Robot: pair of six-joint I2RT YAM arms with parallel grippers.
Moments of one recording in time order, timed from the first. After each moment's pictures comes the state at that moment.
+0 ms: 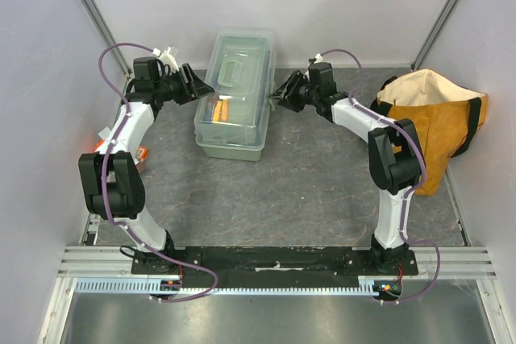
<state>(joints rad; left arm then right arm) 0.02 1.69 1.37 -0.24 0.67 -0.39 0.37 2.02 1.50 0.02 -0.35 0.92</state>
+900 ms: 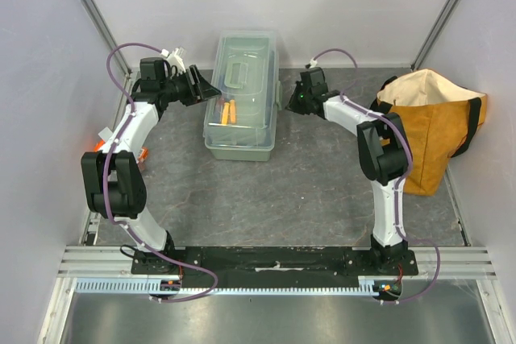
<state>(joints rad) -0.03 1.70 1.37 -0.25 0.69 -0.40 0.37 2.13 1.60 -0.18 -0.04 0.66</state>
